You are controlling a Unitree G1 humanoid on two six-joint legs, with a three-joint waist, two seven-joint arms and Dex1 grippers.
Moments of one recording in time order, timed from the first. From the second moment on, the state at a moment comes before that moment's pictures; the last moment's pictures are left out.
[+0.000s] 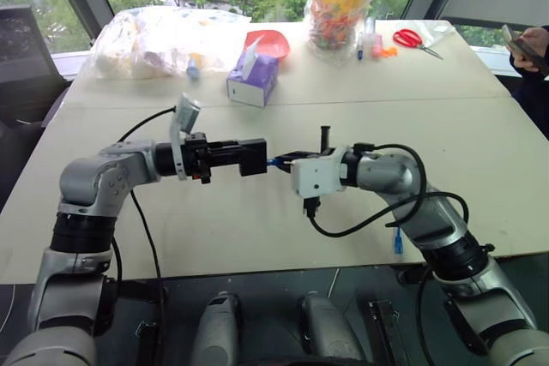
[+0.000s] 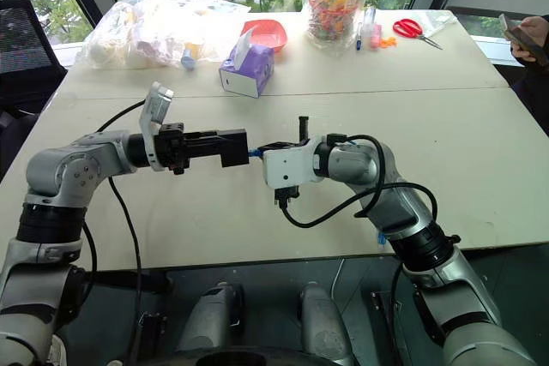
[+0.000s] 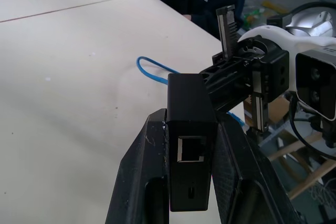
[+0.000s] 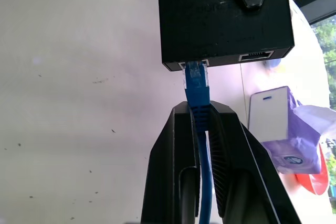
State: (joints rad) left arm -0.61 0.63 0.02 0.01 -0.76 0.90 -1.05; right arm -0.56 -0.54 0.35 -0.24 -0.28 0.07 0.92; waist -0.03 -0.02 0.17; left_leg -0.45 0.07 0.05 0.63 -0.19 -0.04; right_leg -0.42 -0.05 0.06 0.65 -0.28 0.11
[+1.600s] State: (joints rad) left arm -0.60 0.75 0.05 -0.08 -0.81 0.89 -1.26; right arm -0.89 -0.49 0.15 -0.10 0.72 1.36 1.03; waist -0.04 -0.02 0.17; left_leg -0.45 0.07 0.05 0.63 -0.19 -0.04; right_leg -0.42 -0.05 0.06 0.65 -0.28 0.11
